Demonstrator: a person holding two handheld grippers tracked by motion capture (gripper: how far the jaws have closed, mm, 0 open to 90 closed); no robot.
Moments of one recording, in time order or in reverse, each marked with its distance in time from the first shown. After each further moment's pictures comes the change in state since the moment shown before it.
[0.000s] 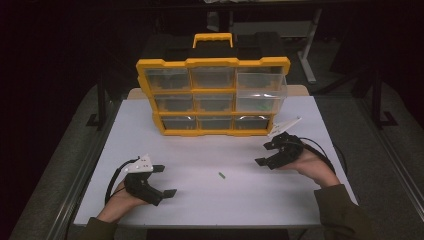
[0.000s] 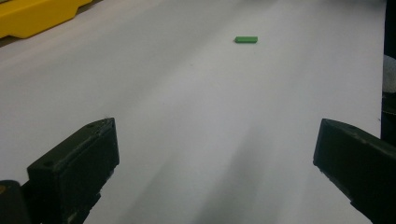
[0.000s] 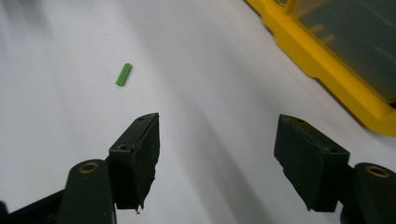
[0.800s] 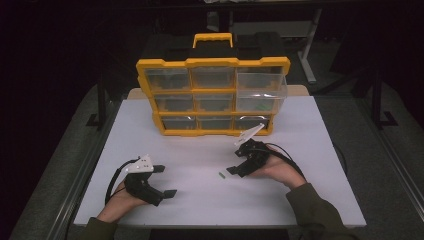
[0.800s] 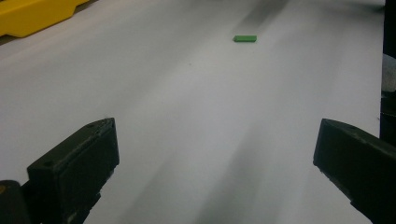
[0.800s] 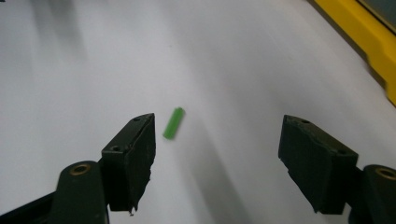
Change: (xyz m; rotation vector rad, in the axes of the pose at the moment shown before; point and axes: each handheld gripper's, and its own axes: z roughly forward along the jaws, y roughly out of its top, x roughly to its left) left arm -0.001 0.000 0.000 0.004 -0.001 0.000; right arm 0.040 0.036 0.066 0.024 0.089 -0.096
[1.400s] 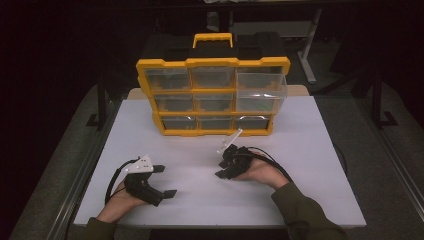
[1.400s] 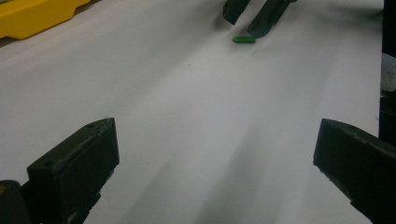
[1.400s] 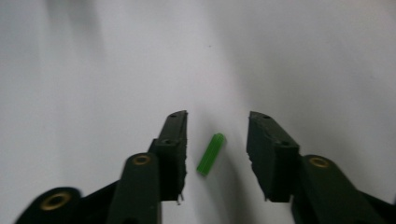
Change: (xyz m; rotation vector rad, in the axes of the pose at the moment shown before) left arm -0.001 0.000 0.000 -0.002 0.000 0.003; right arm 0.014 0.015 0.039 0.073 0.066 -0.091
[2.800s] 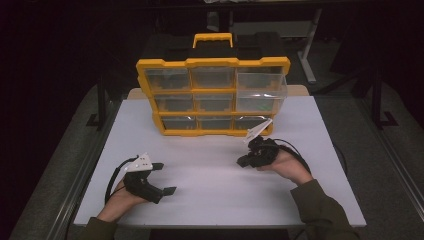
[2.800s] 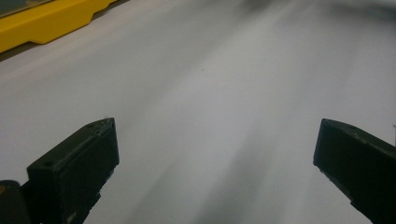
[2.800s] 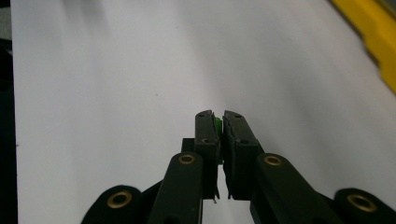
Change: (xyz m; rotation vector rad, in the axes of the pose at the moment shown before) left arm 0.004 0.001 0.000 -0.025 0.036 -0.012; right arm -0.027 -0.035 -0.066 -0.044 -0.006 0.083
